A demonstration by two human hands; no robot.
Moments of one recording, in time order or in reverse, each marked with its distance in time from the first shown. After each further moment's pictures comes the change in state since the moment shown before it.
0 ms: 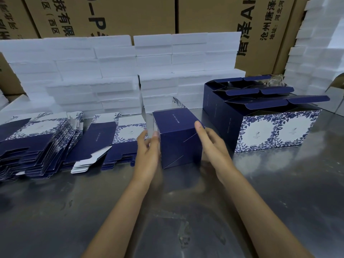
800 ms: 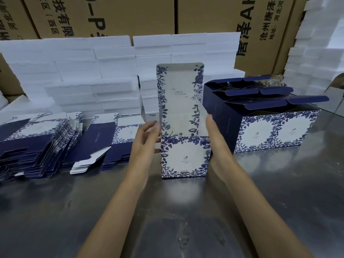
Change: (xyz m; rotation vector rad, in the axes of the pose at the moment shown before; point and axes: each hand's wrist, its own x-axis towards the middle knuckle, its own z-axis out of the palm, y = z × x) left_hand -0.008 0.029 -0.007 -0.191 -0.086 0.047; right_hand -0.003 -0.012 -0.001 0.147 -0.124 -0.014
